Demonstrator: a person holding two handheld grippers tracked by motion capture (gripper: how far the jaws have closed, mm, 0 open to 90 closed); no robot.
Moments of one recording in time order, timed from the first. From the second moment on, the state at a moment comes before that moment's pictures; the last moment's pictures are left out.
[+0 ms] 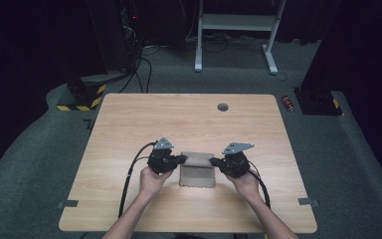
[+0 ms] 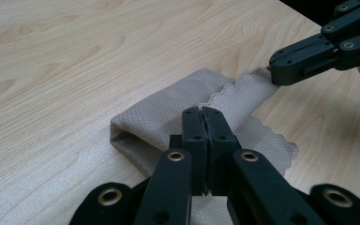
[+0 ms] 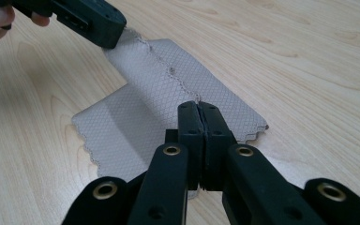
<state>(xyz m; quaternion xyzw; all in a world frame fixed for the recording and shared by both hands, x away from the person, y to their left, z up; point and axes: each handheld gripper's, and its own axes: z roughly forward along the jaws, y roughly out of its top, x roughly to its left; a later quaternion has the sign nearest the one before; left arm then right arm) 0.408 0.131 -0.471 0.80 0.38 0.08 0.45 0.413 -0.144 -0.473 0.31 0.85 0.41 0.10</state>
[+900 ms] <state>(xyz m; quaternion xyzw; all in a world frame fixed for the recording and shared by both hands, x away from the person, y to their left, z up) 0.398 0.121 -0.498 0.83 0.37 0.10 0.39 0.410 -0.140 -0.499 0.32 0.86 0.38 0.08</state>
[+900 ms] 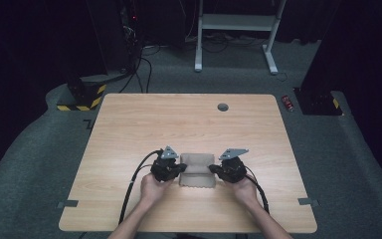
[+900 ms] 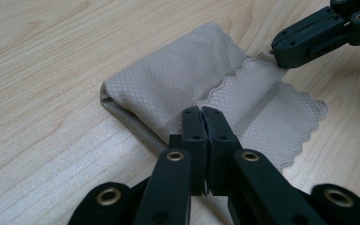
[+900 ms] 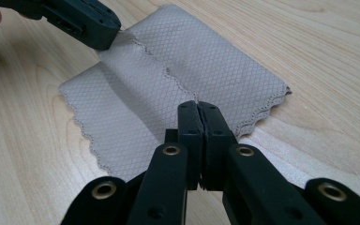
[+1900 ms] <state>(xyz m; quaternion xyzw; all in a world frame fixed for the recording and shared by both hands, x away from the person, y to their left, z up) 0.398 0.127 -0.508 0.83 0.40 0.09 0.39 0.418 -0.147 -0.514 0.36 0.85 0.38 0.06</state>
